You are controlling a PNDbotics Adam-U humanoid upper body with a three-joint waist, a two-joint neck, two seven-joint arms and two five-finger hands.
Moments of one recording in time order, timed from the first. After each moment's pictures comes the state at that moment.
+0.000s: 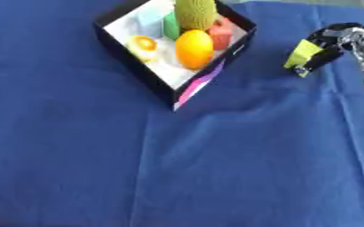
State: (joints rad) left arm -0.40 0.43 0.15 -1.82 0.12 0.05 0.47; right arm -1.04 -0.63 0.20 -0.84 0.72 0.20 0.57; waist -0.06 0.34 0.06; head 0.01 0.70
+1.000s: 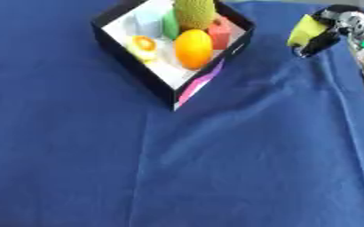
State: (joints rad) left arm -0.39 0.43 0.14 -1.82 0.12 0.06 0.45; right arm -1.09 -0.65 0.23 -0.99 0.62 0.25 0.50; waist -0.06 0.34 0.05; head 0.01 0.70
